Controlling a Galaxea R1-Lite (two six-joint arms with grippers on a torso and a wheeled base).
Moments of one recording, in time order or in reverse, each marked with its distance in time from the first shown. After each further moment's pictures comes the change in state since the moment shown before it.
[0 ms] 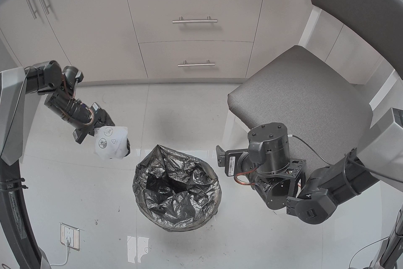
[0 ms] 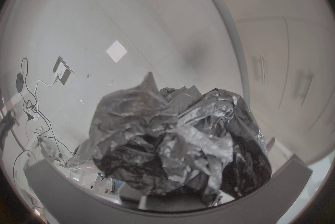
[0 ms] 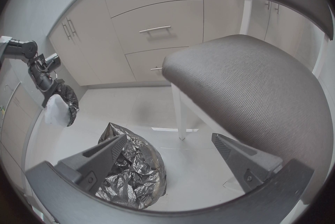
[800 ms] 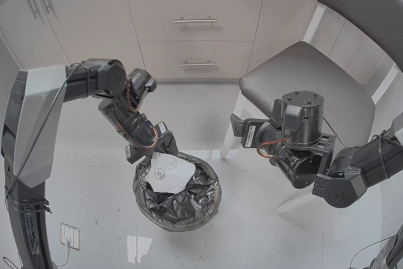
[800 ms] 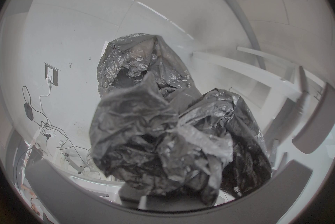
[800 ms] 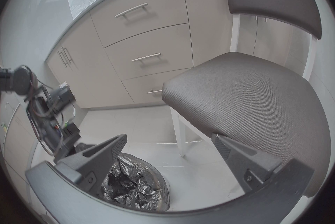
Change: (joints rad) left arm -0.439 0.012 0.000 0.054 0.099 -0.022; right arm -0.051 -0.149 -0.010 -0.001 0.003 -0.002
